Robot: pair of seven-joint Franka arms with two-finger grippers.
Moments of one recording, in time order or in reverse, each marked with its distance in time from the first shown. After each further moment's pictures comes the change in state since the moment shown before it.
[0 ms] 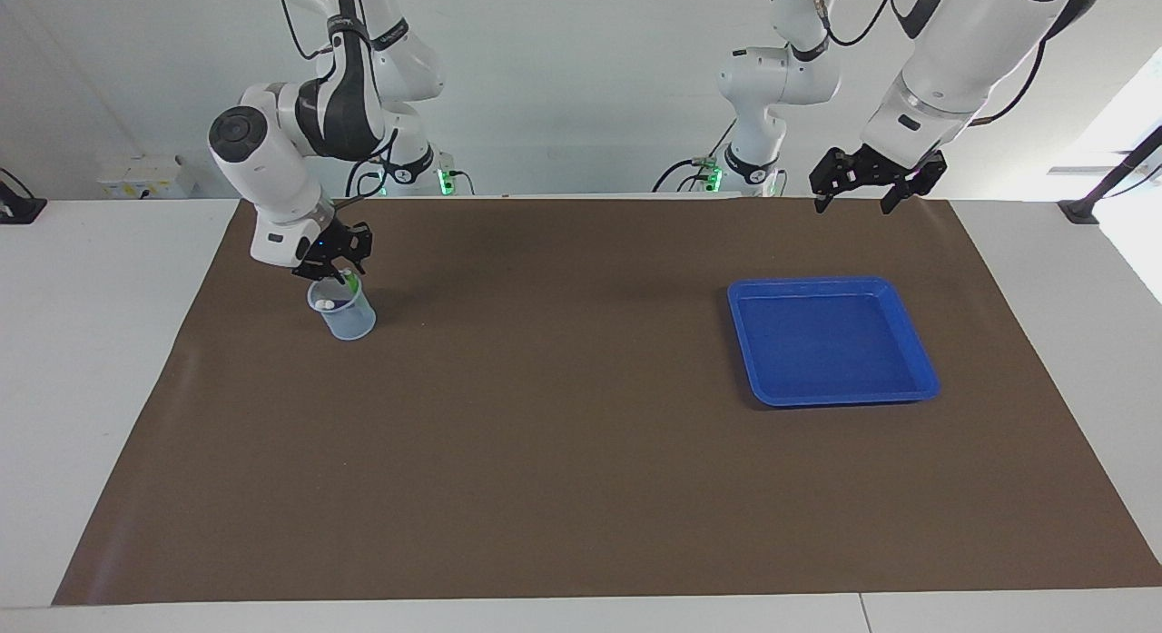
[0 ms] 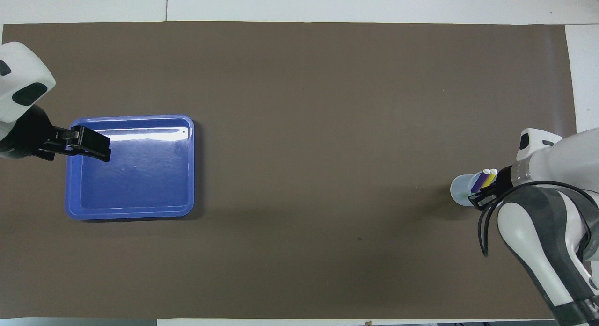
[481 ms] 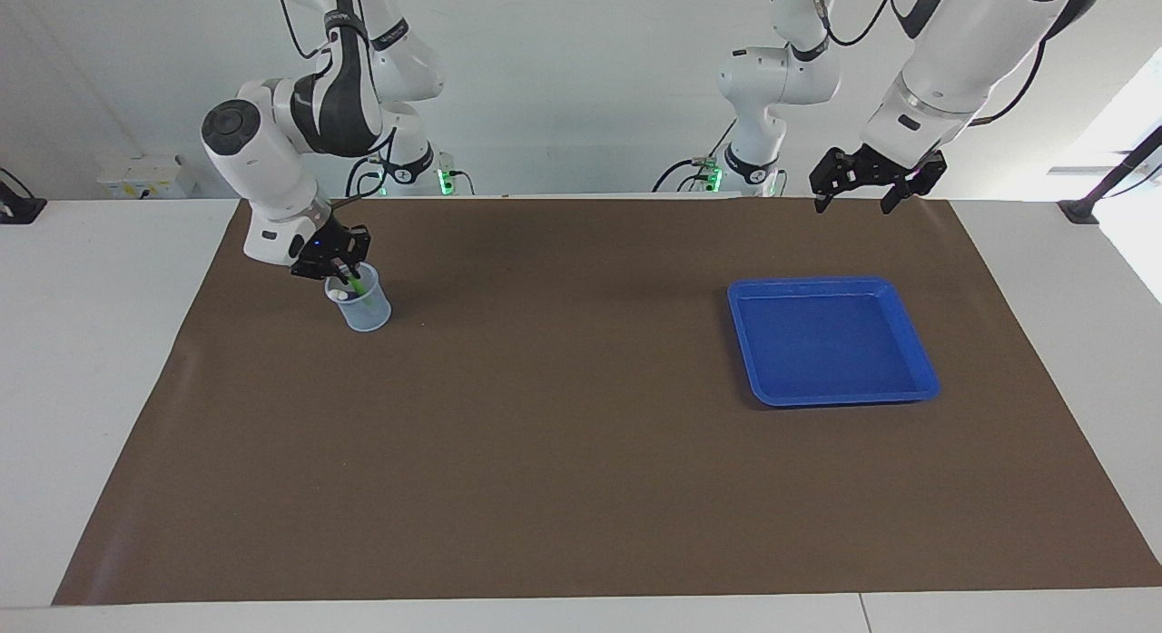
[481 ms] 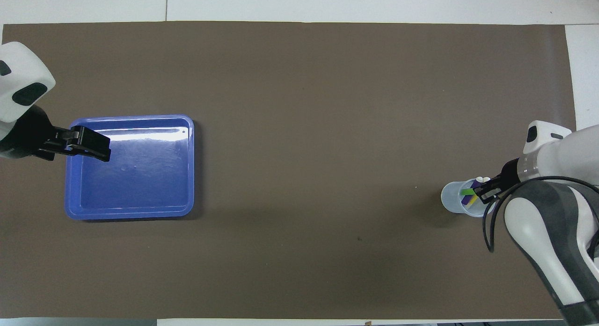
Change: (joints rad) left arm 0.000 0.000 0.000 0.000 0.000 0.000 0.000; right arm -0.001 0.006 -0.002 0.074 0.004 -0.034 -0.008
